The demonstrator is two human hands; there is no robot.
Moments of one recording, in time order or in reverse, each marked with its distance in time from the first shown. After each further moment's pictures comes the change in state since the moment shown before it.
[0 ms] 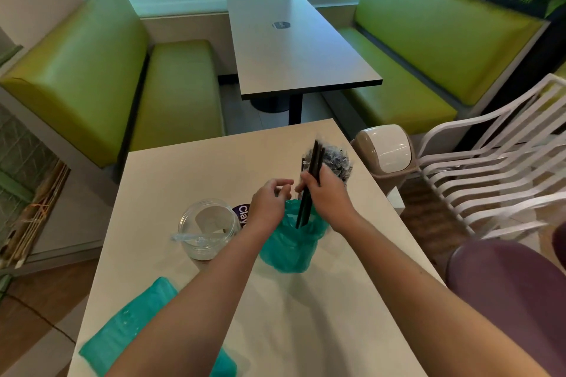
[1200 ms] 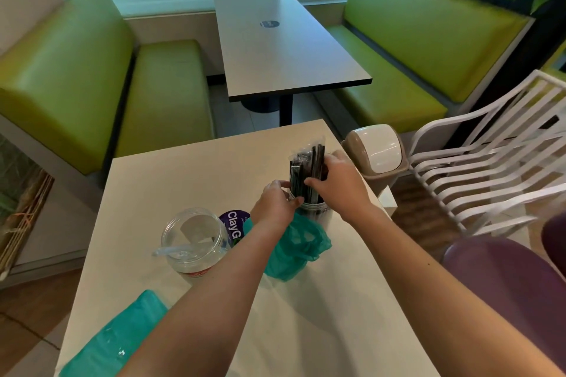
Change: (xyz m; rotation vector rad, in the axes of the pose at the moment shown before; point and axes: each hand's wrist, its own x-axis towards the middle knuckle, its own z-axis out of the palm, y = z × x) left_hand 0.027 0.008 0.038 0.350 -0.032 -0.090; right_hand 0.024 0.000 -0.046 -0.544 0.109 -0.156
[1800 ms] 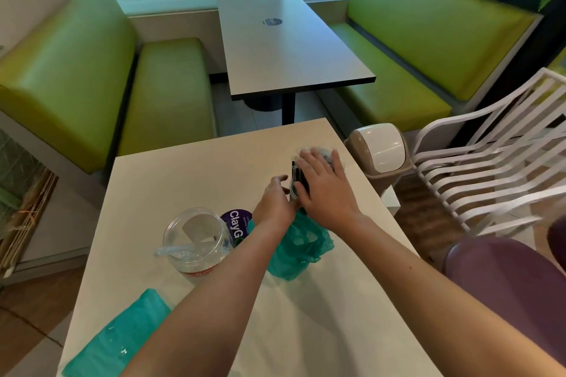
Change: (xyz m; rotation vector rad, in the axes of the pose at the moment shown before) left_hand -0.001 -0.001 0.000 -0.029 0.032 0.026; right_hand -0.006 0.006 0.035 -0.375 0.045 -0.370
